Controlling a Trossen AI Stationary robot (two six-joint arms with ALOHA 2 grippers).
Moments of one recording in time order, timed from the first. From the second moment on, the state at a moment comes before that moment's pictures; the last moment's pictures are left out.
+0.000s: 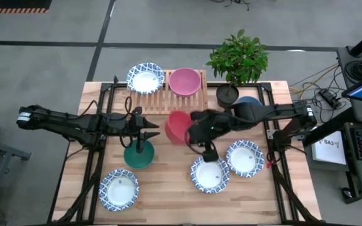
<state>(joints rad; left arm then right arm) -0.10 0.92 0.66 -0.08 -0.21 -0.13 0.13 1.67 1.81 -0.90 -0.08 -0.14</state>
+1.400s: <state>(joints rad) -0.10 0.92 0.66 -0.08 -0.21 -0.11 -0.24 2.05 2.35 -1.33 0.26 -0.65</state>
